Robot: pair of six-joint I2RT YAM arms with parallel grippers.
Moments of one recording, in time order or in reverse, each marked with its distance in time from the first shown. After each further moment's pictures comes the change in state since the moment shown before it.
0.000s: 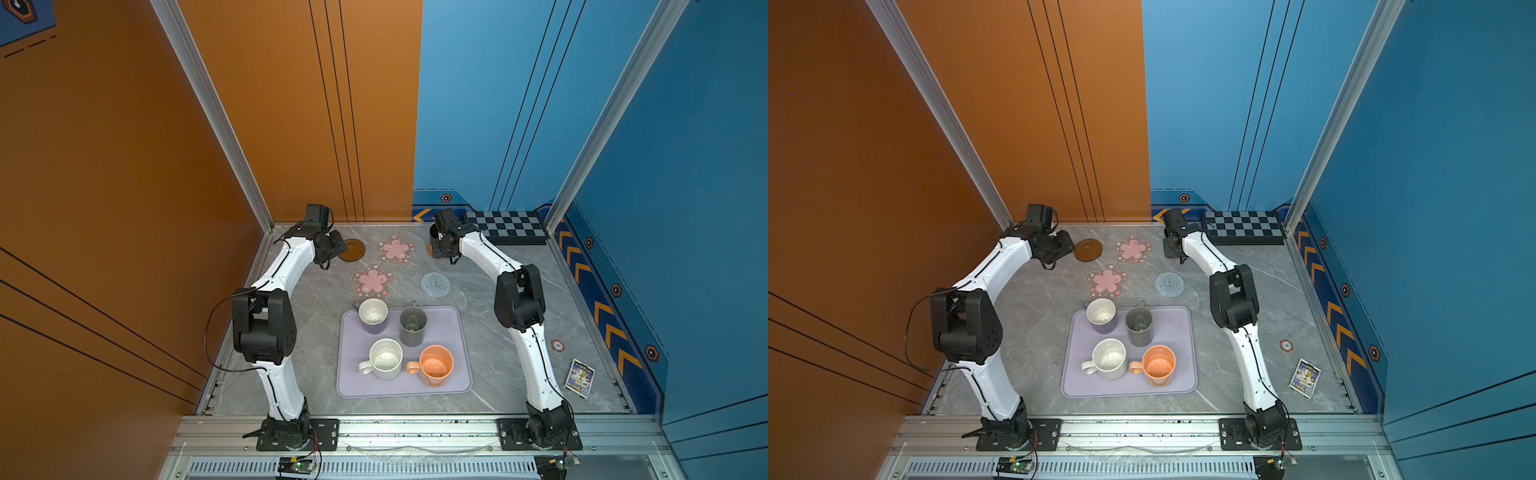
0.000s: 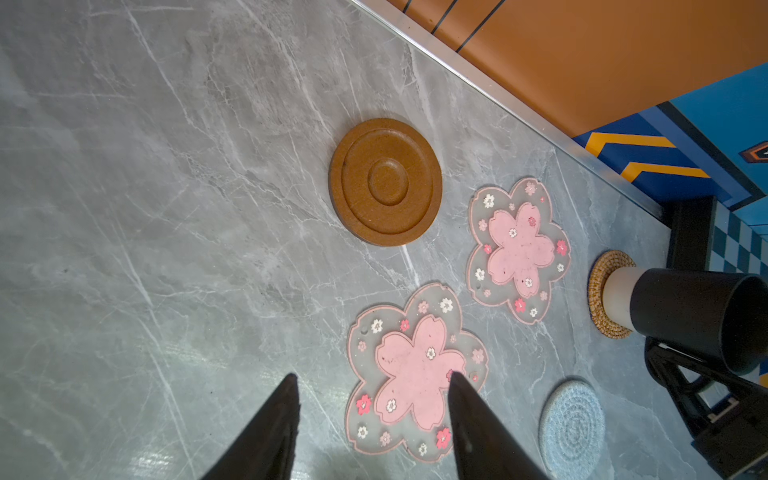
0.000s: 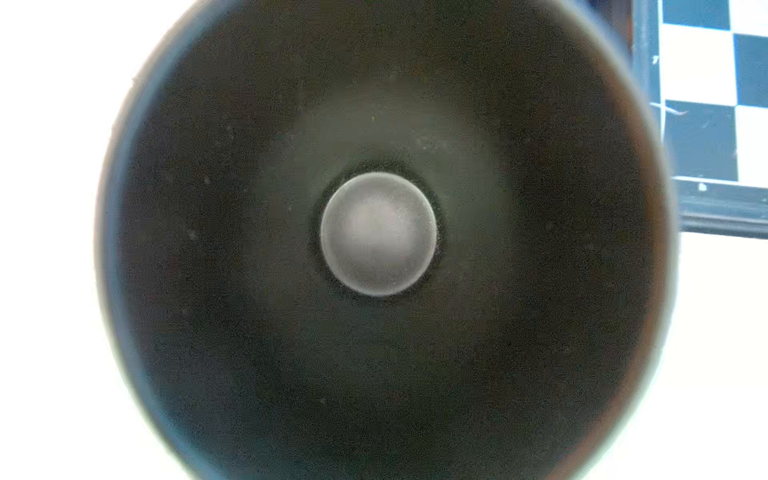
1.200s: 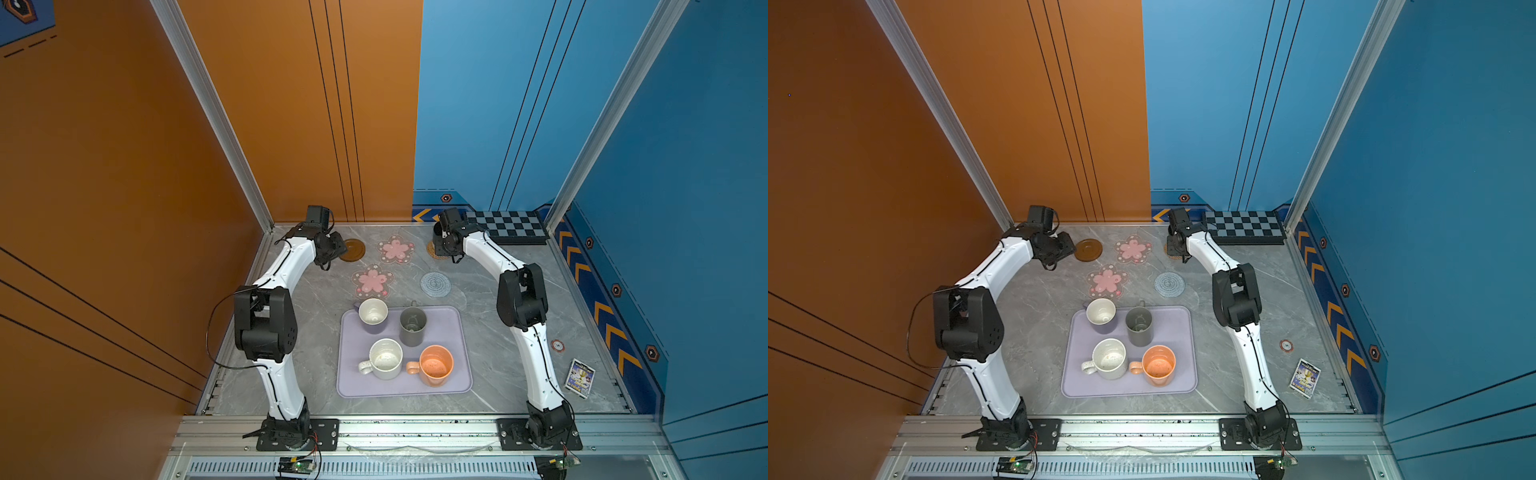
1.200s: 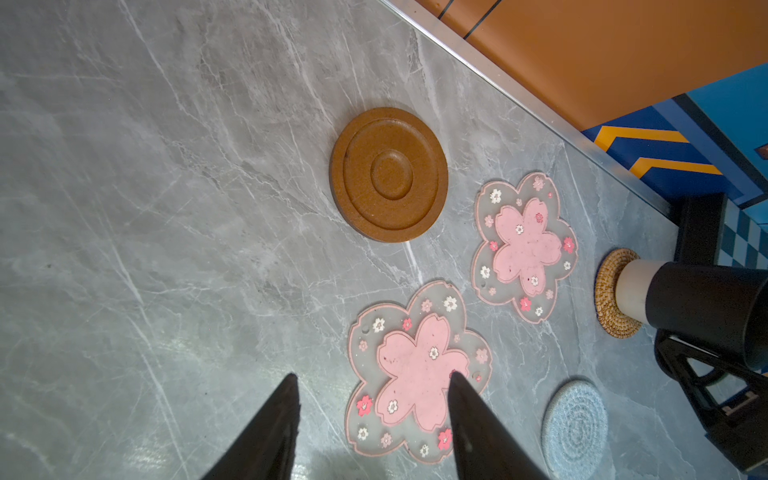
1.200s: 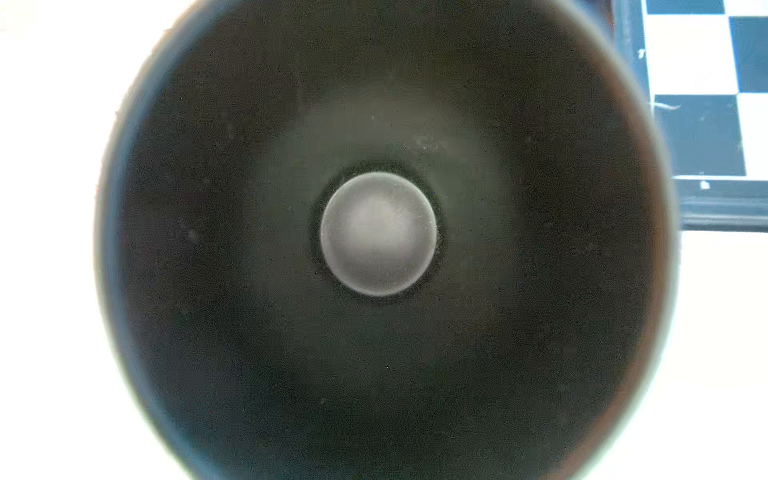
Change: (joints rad) left arm 0.003 0.020 0.000 0.000 0.011 -0.008; right arm -0.031 0.000 -0.024 0.054 -0.045 0.060
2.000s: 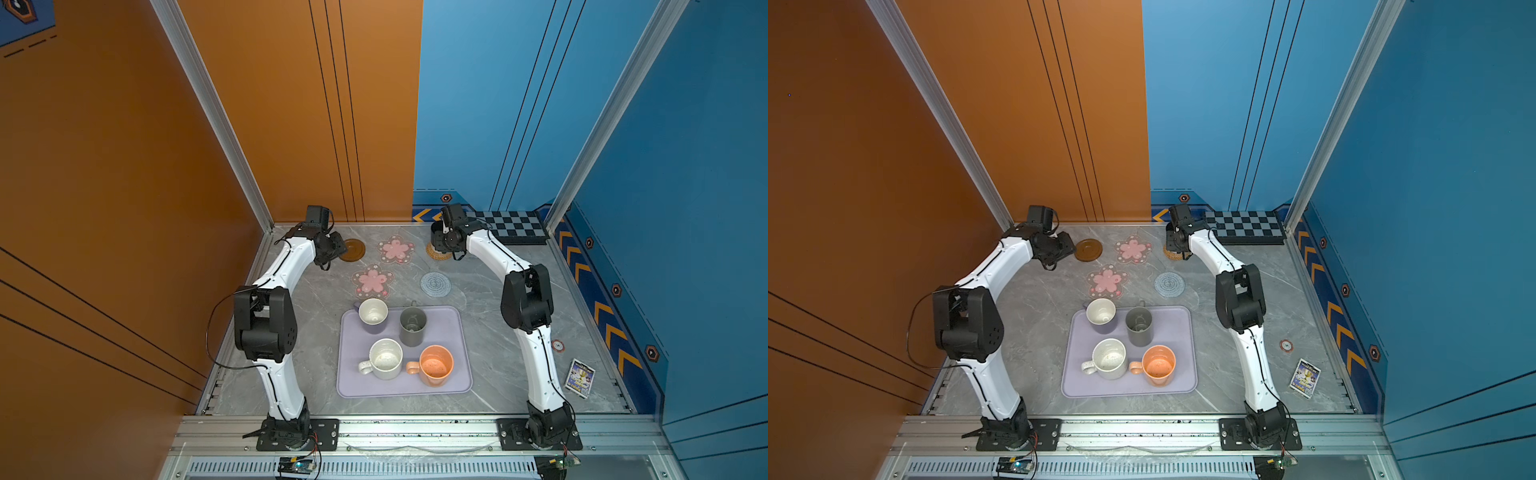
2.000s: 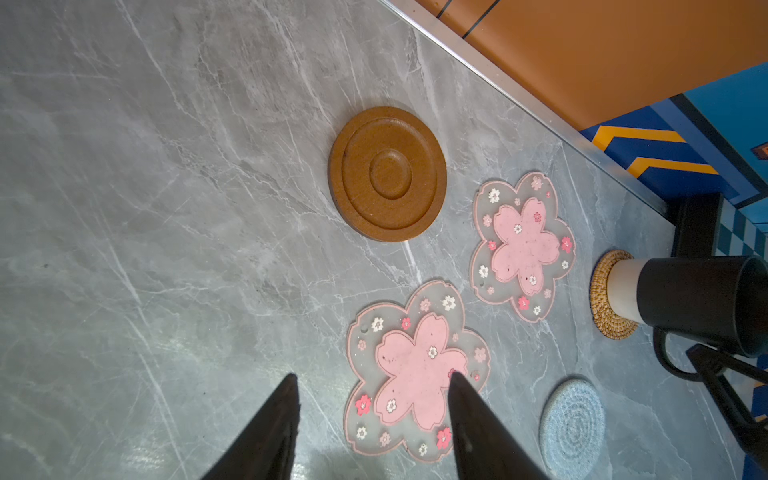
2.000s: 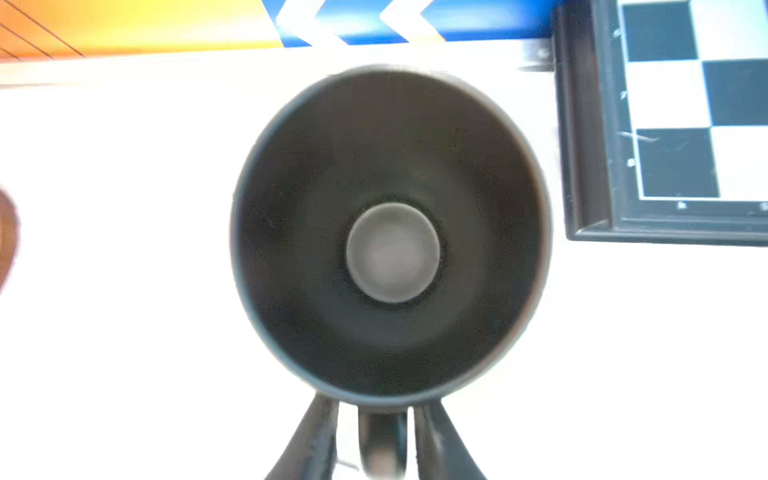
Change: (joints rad) left arm 0.001 -0.001 0.000 0.000 0.007 0.000; right arm -0.001 -0.069 -0.027 0.026 -0.042 0.012
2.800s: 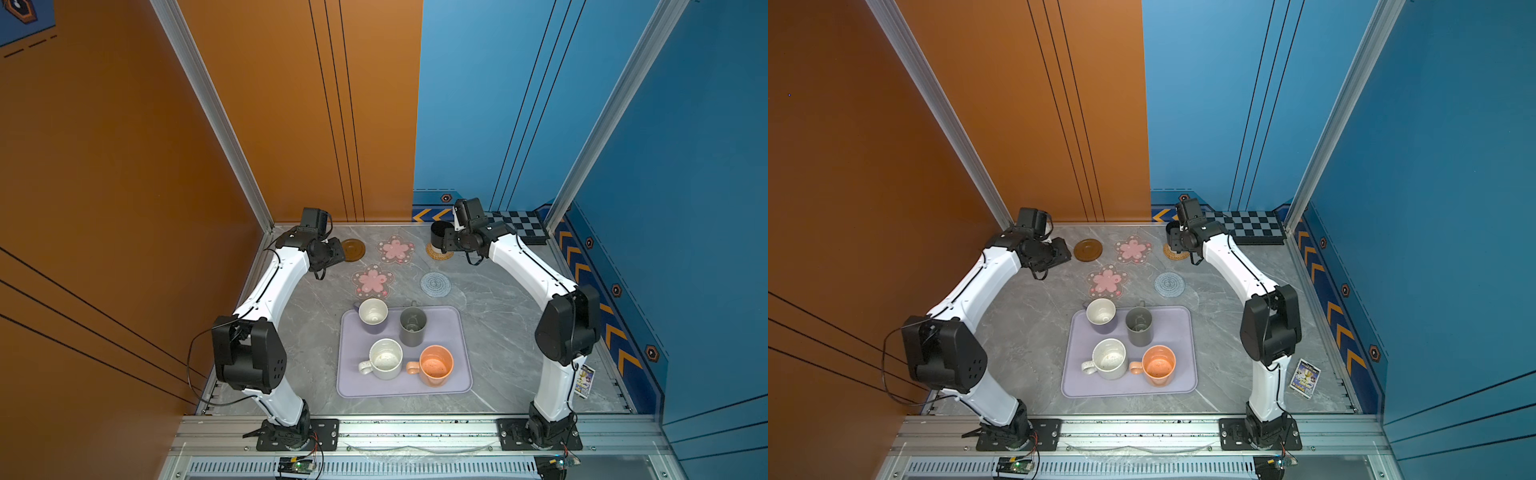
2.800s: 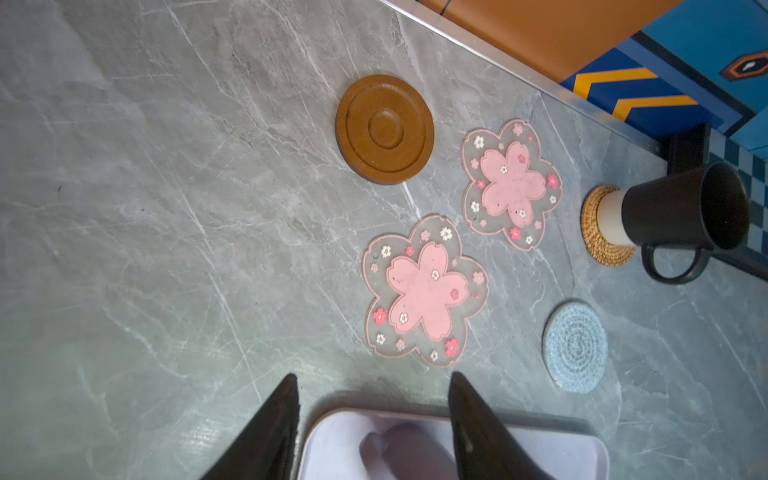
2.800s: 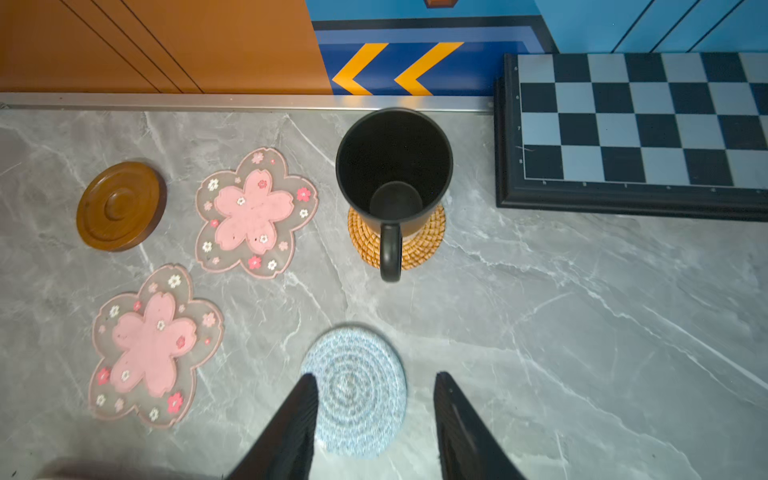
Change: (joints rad) left arm -0.077 -0.284 -0.141 -0.153 -0.077 0.091; right arm 0.051 -0.485 -0.386 -0.004 0.033 -0.020
